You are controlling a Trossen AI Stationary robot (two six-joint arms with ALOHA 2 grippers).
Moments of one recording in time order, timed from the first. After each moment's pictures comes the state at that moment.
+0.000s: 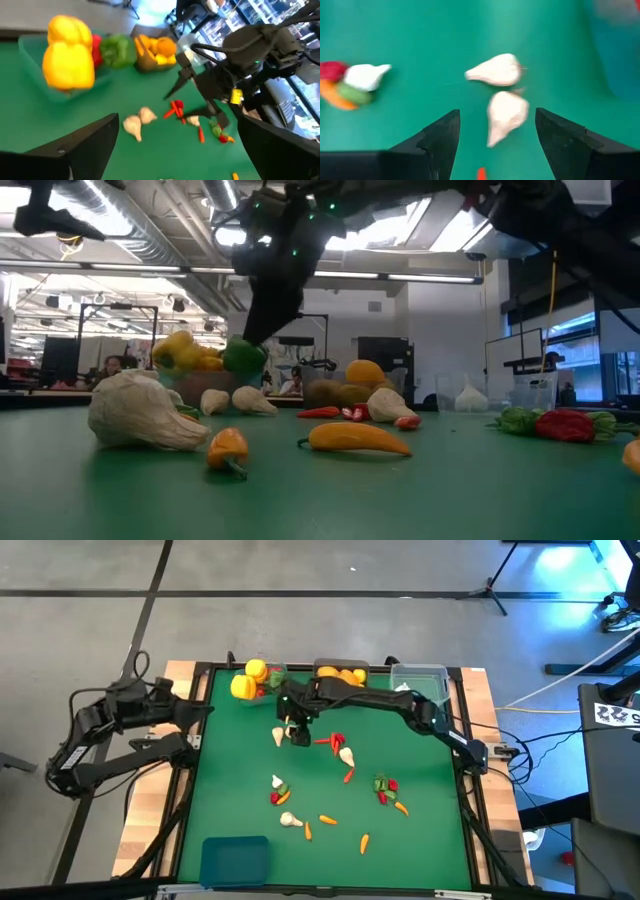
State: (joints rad) left arm 0.57 0.31 0.90 -1.05 0.05 -0.75; right arm -0.19 2.41 2.35 -0.99 -0.15 -0.19
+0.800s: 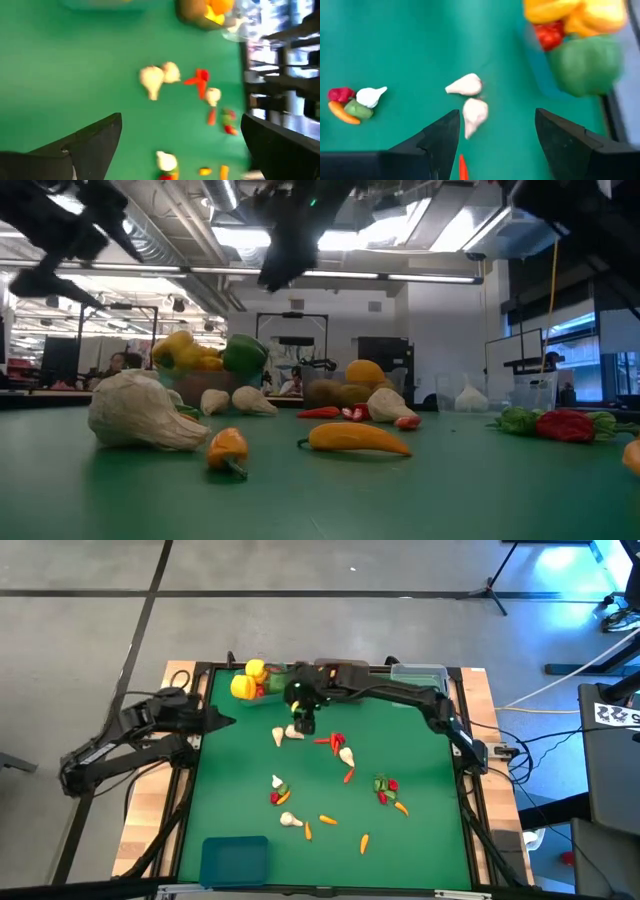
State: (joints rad) left arm 0.55 0.30 0.57 -0.92 0.16 -1.13; right arm -0.18 2.25 2.36 -1.04 -0.01 -0.14
